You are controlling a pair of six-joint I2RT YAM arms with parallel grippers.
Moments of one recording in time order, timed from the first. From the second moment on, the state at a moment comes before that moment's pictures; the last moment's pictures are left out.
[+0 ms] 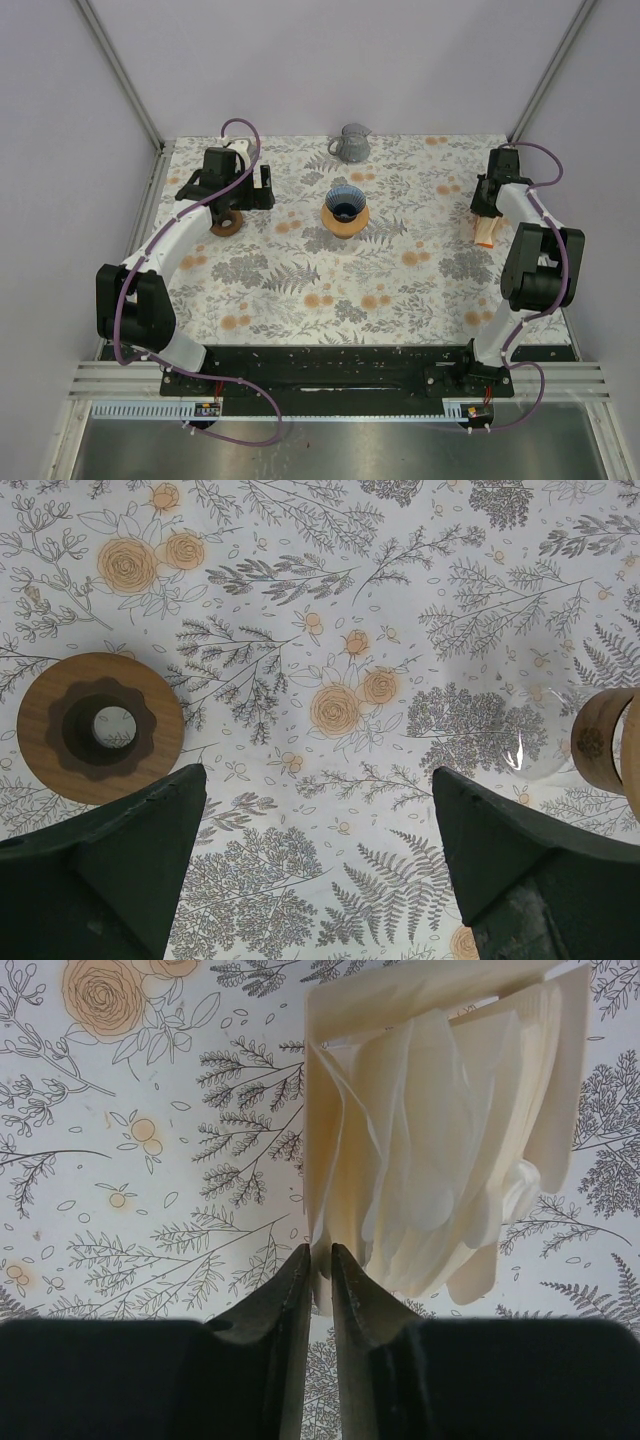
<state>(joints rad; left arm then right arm) -0.21 1.53 1.23 -0.42 0.09 -0.19 -0.16 1.81 1.32 -0.46 0.14 0.16</state>
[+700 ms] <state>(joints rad) -0.21 1.53 1.24 -0.43 0.11 -0.20 -0.16 1.77 1.31 -0.51 0.14 0.15</state>
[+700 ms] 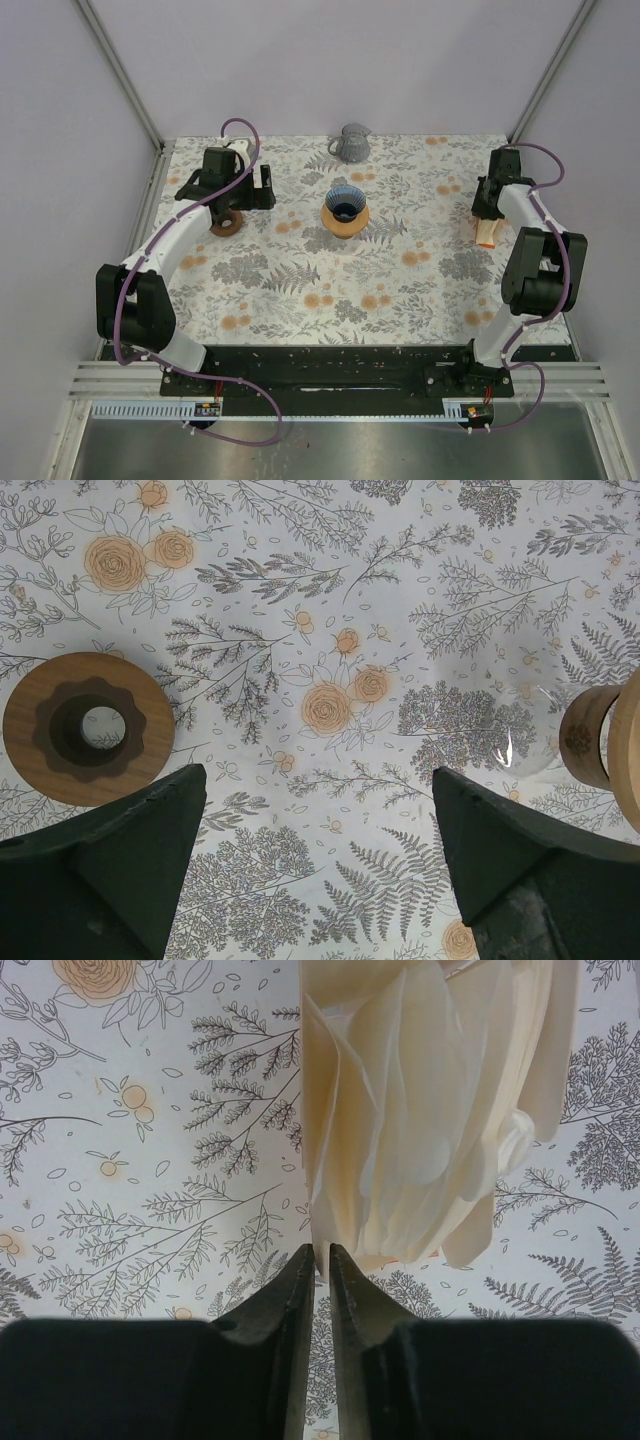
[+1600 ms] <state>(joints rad) -0.21 1.53 1.24 -0.43 0.14 -0.21 -0.16 1.69 1.28 -0.55 0.16 0.13</state>
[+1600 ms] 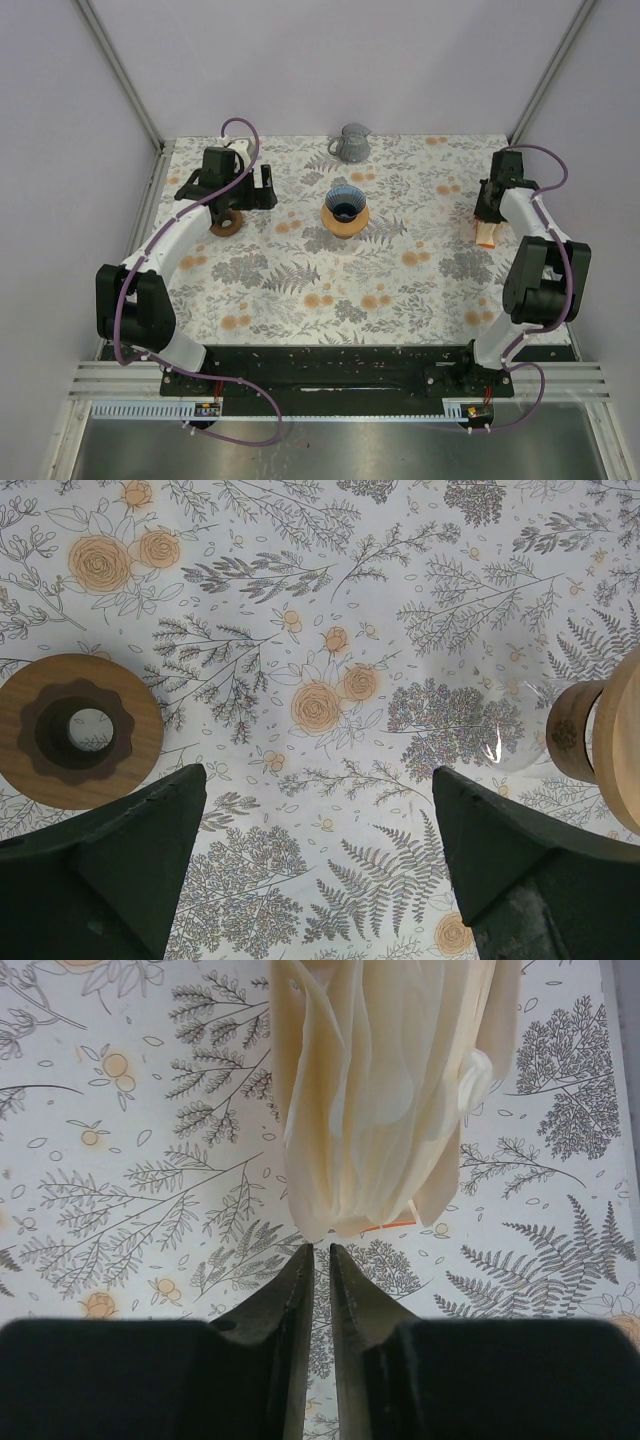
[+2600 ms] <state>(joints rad) -0.21 1.53 1.24 -0.43 0.14 -0.21 -0.16 1.78 1.33 -0.52 0.11 0.08</state>
